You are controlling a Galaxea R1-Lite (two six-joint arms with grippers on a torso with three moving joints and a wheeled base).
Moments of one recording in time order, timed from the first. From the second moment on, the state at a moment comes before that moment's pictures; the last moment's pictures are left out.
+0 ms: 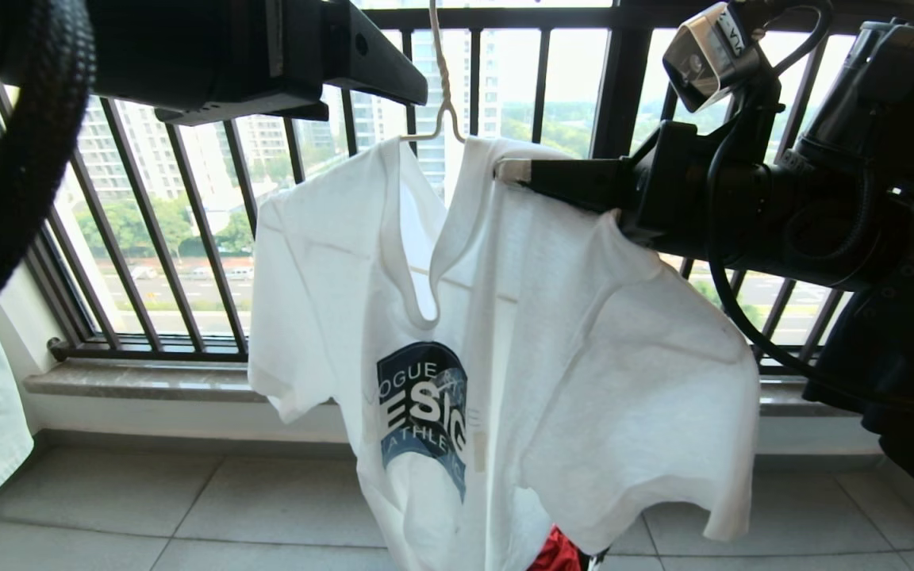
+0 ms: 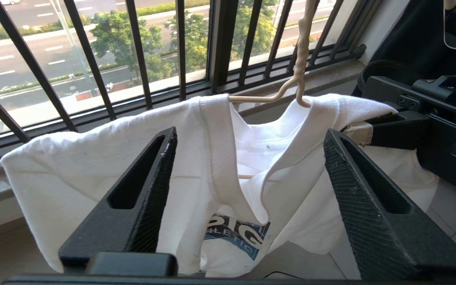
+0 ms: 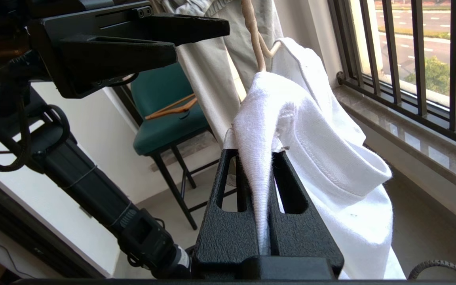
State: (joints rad) left arm -0.73 1.52 -1.91 0.59 0.11 -0.18; right arm 0.53 1.66 -1.20 -0.67 0.73 0.57
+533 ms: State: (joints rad) left arm -0.48 1.47 -1.88 0.56 -0.13 -0.15; right arm 0.53 1.66 -1.20 -0.67 0.74 0.57
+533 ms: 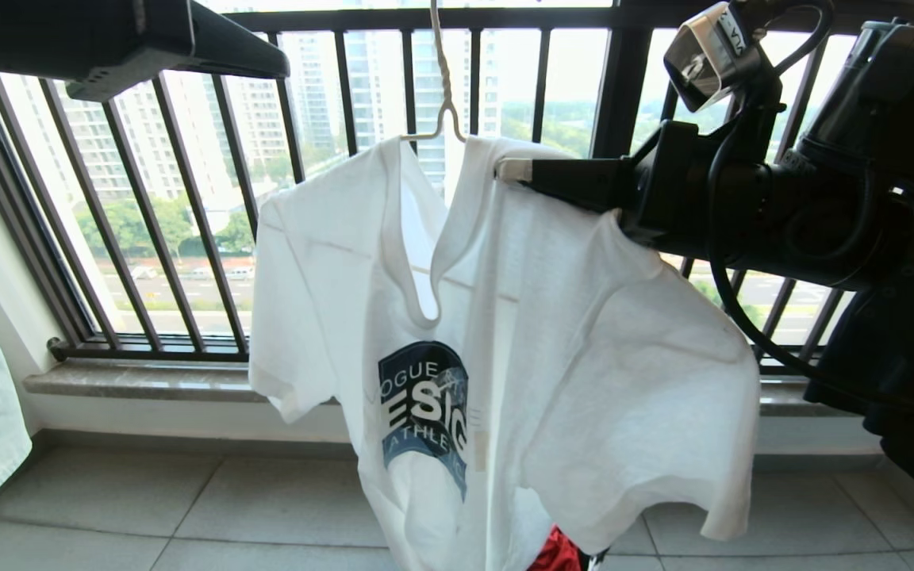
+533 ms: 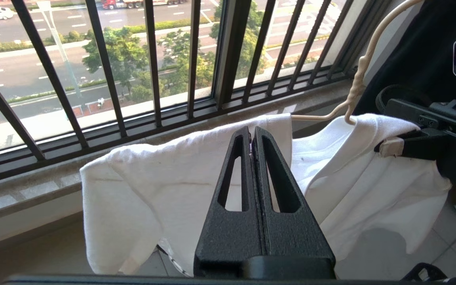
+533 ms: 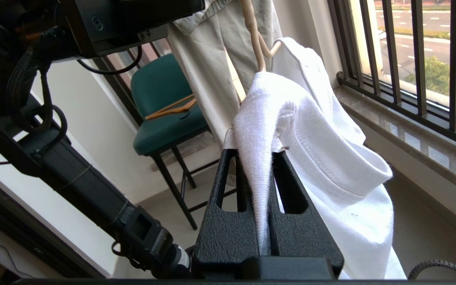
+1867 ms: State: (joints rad) left arm 0.02 1.54 -1.94 1.12 -0.98 0.63; right arm 0.50 1.66 -1.17 -0.67 0.99 0.65
